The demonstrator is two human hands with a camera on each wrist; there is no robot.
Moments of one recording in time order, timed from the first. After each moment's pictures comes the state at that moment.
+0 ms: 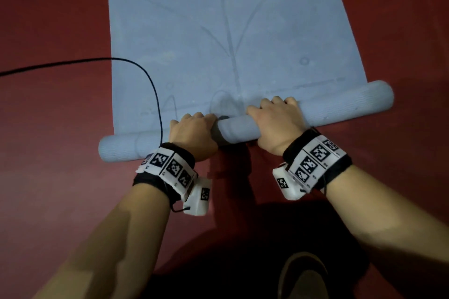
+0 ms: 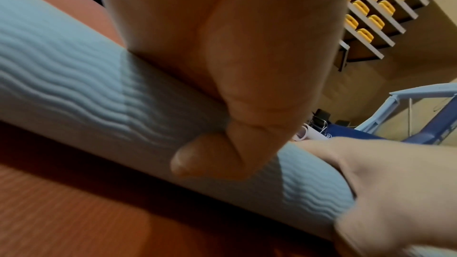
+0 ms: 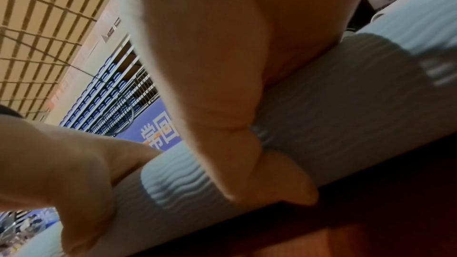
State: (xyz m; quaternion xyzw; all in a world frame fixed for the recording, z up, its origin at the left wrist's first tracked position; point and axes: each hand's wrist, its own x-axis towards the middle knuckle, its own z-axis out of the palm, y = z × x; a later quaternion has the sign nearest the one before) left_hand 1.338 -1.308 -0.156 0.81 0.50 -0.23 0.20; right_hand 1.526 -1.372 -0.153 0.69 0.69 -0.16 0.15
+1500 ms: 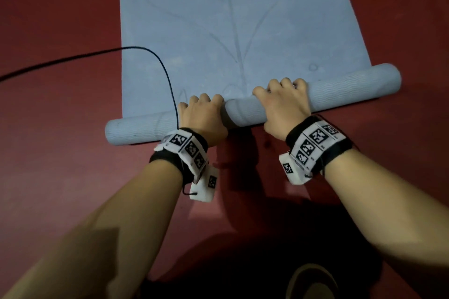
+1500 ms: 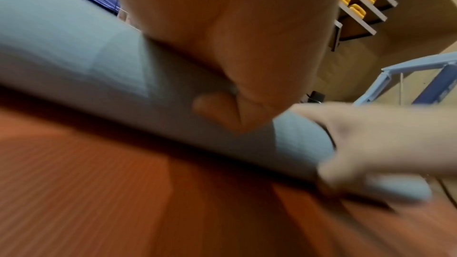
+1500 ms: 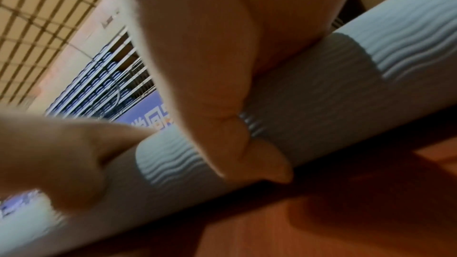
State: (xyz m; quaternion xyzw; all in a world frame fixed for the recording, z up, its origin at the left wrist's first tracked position) left_hand 1.360 -1.281 -0.157 0.82 0.54 -0.15 0.15; right_hand 1.540 -1.337 -0.162 0.72 0.68 -0.07 0.08
